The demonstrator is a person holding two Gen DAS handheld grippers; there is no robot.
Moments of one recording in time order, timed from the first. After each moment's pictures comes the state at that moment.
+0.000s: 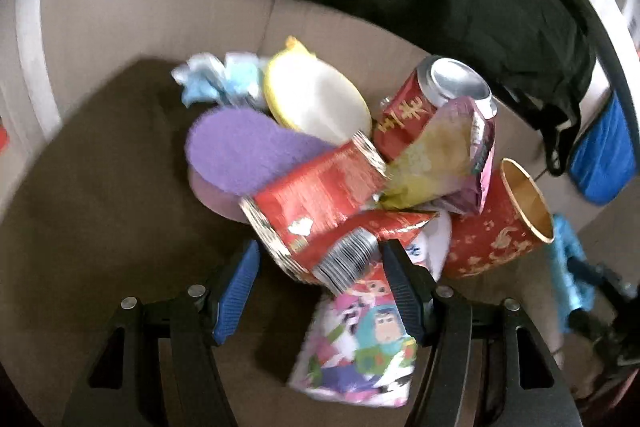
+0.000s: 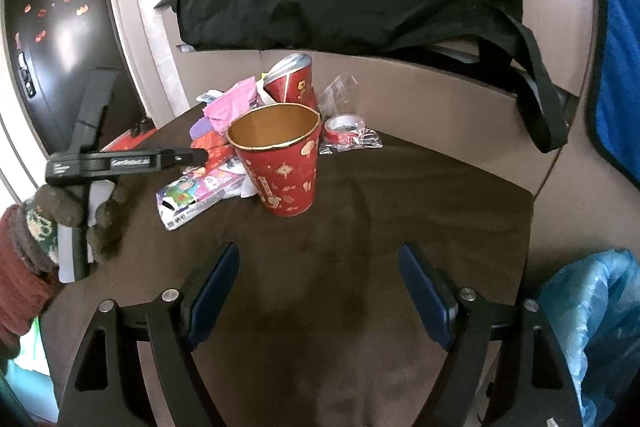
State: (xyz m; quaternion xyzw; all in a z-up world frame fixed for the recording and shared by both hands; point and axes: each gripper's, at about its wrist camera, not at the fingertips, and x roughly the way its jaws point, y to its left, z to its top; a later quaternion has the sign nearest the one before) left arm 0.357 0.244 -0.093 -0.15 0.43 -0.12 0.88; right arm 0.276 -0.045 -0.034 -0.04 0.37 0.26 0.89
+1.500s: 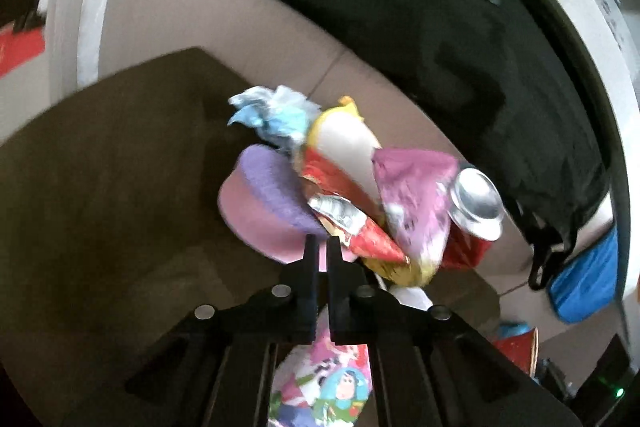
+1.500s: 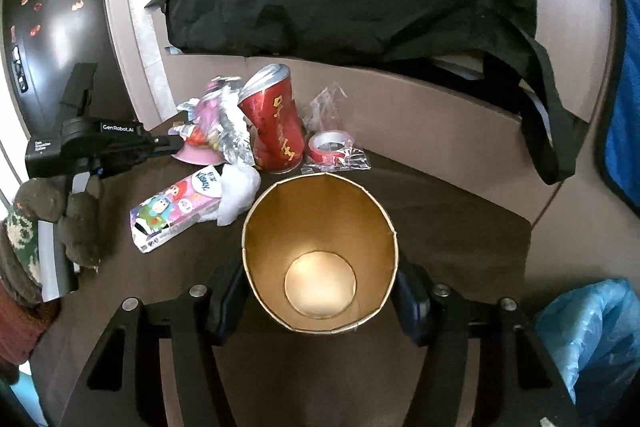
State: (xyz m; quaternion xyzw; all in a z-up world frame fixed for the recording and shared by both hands) left arm 0.357 0.263 -0.080 -0.29 0.36 -0.03 0.89; right arm 0.302 -0.044 -0.037 -0.06 0.35 0.25 0.90
